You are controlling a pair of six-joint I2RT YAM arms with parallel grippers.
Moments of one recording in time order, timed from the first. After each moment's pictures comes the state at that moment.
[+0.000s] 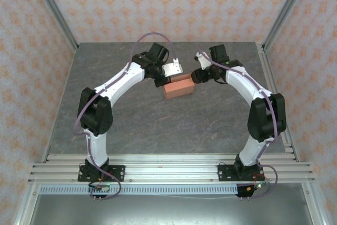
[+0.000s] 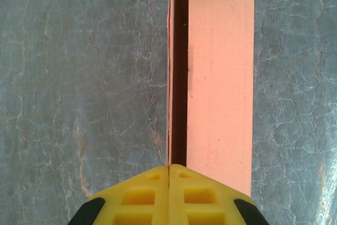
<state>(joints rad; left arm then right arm) -0.48 1.94 1.75 -0.83 0.18 0.73 0.28 1.74 1.41 -0.61 -0.36 -0.18</state>
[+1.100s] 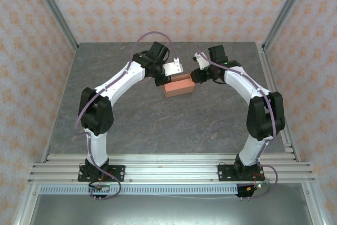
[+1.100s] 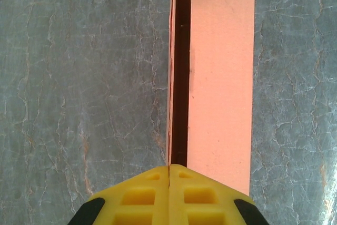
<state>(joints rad) -0.48 1.95 1.77 -0.85 0.18 0.74 0.28 1.77 1.41 -0.57 -0.40 -0.18</state>
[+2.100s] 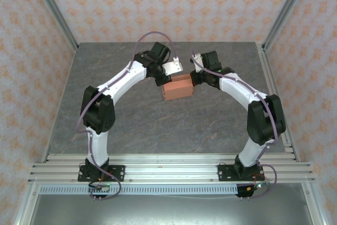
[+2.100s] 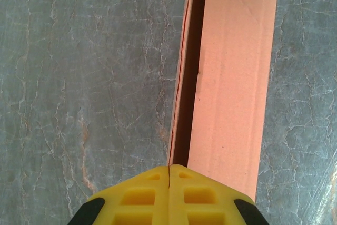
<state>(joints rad) -0.48 1.99 1.79 -0.85 0.13 0.67 0.38 1.71 1.28 -0.39 -0.15 -0.04</state>
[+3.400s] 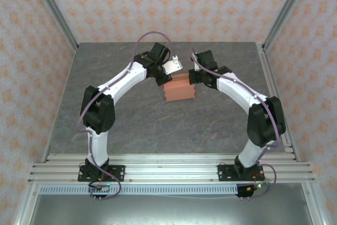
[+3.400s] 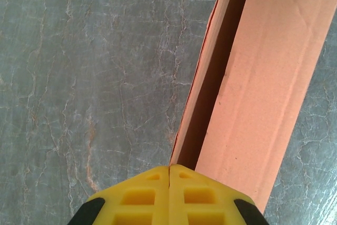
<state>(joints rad) -0.48 1.99 1.76 -0.79 0.10 0.61 0.44 1.70 1.34 -0.48 -0.01 0.18</state>
